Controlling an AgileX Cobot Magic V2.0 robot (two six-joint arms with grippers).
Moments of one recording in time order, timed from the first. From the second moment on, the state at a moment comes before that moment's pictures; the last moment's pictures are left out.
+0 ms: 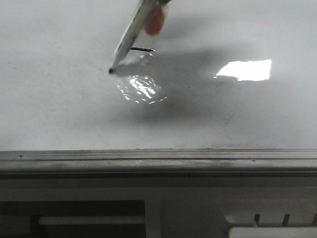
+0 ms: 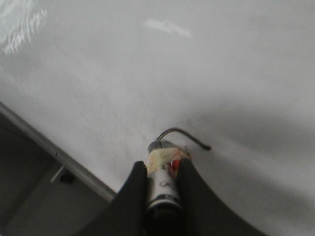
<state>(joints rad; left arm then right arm) -0.94 0.60 -0.23 -0.38 -0.36 0.36 0.70 1.31 -1.13 0.09 0.57 0.19</state>
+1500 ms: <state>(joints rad) -0.94 0.60 -0.23 -0.38 -0.31 0.36 0.66 1.26 -1.06 0.08 0.70 0.20</state>
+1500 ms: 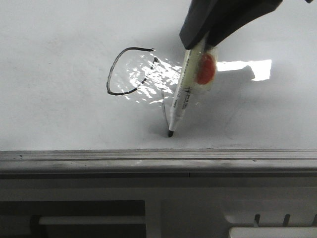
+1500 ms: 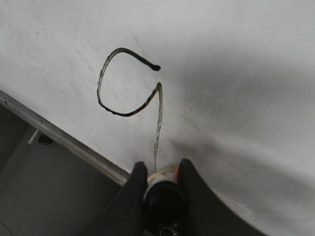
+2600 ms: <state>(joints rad) -1.10 1.09 -0.25 -0.33 -0.57 0.35 0.95 1.21 -1.06 0.13 0.61 0.20</state>
